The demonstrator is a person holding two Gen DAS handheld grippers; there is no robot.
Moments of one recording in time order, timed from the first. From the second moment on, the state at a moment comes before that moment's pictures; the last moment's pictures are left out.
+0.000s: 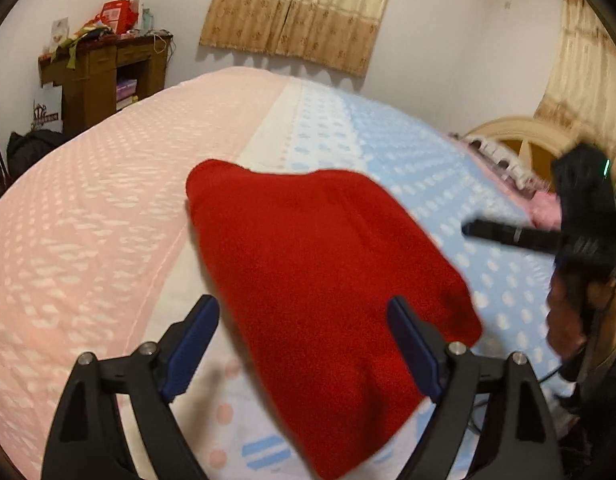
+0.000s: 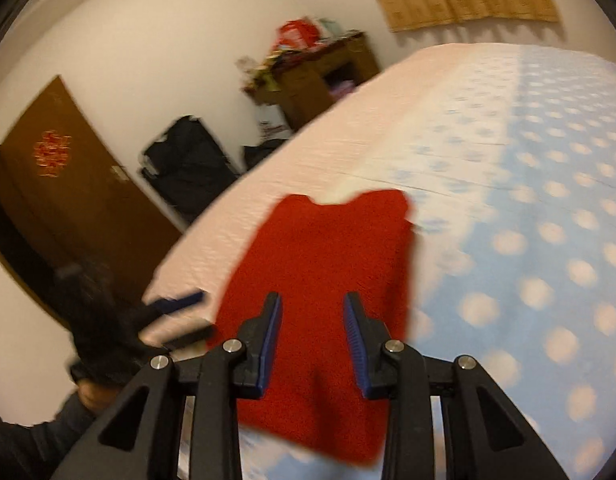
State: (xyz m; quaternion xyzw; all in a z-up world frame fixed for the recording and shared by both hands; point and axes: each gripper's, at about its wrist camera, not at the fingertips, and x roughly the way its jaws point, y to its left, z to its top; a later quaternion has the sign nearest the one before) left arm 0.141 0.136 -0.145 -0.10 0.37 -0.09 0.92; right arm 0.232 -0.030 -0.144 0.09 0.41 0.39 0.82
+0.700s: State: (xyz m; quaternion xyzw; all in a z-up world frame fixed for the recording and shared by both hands) left arm 0.133 0.129 -0.176 -0.08 0.43 -0.06 0.90; right arm 0.219 -0.003 -0.188 0.03 0.45 0.33 0.83
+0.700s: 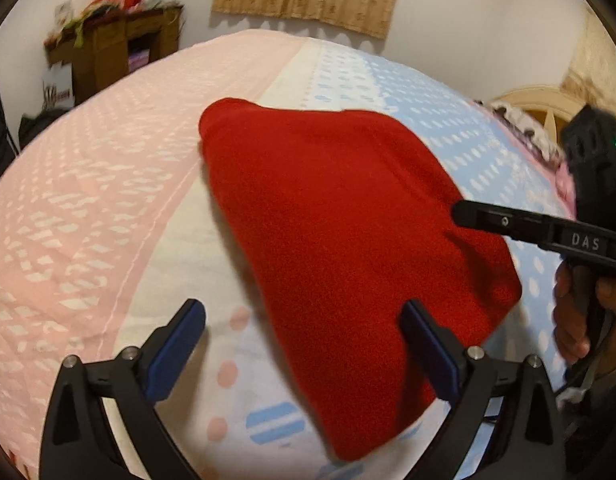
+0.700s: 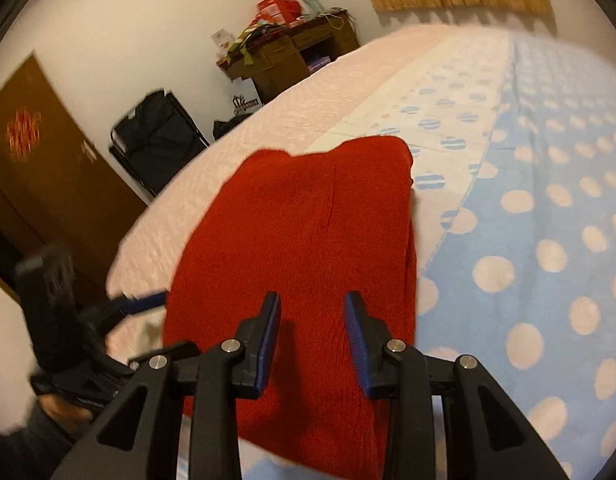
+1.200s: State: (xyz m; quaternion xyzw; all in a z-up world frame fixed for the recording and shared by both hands) left arm 0.071 0.118 -0.105 -0.02 0.32 -0.03 0.95; right arm 0.114 -0.034 -0.104 -0.03 0.32 0.23 0.92
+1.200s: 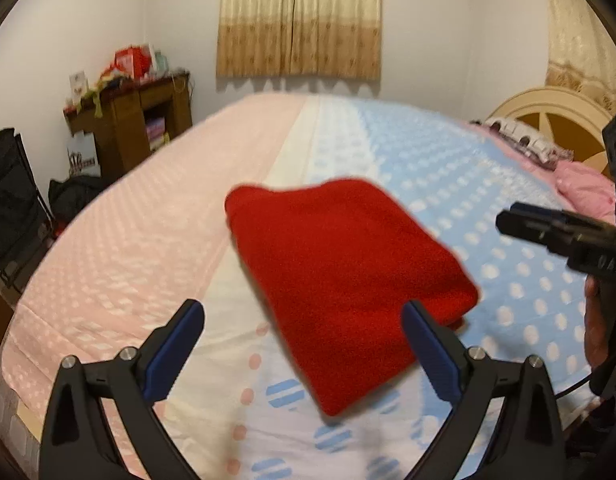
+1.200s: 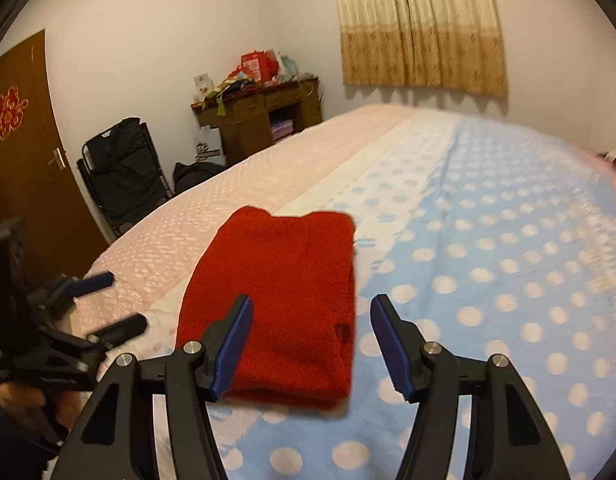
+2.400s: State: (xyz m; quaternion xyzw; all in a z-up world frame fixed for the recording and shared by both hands) left arm 0.034 0.106 -0.067 -0.01 0.26 -0.03 0.97; right arm 0.050 -0.060 -0.052 -0.03 0.25 0.20 0.95
